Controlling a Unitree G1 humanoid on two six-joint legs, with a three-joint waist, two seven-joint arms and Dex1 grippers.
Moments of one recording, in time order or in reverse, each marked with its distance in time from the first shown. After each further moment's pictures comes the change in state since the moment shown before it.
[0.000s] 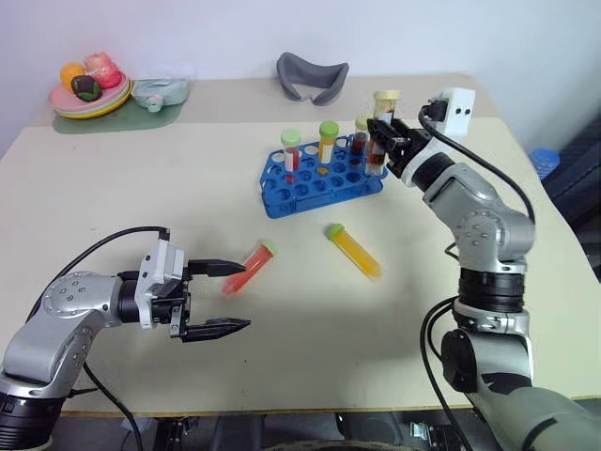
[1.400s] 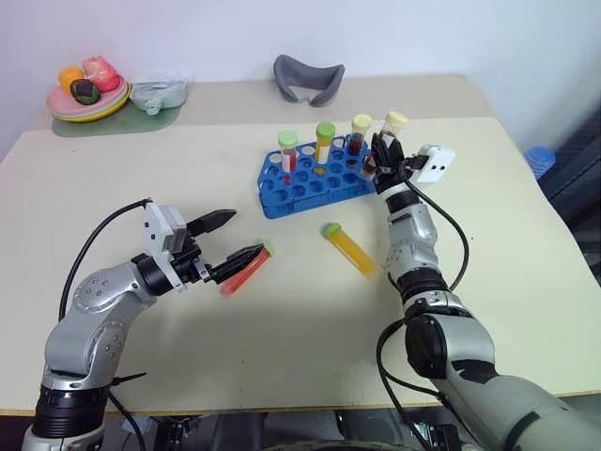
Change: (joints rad) left arm -0.078 -0.259 0.041 -0.006 0.017 0.040 0.415; right arm -0.131 0.165 -0.099 0.899 -0.097 -1.003 0.223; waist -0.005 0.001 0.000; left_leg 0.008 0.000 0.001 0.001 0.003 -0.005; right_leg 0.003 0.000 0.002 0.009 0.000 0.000
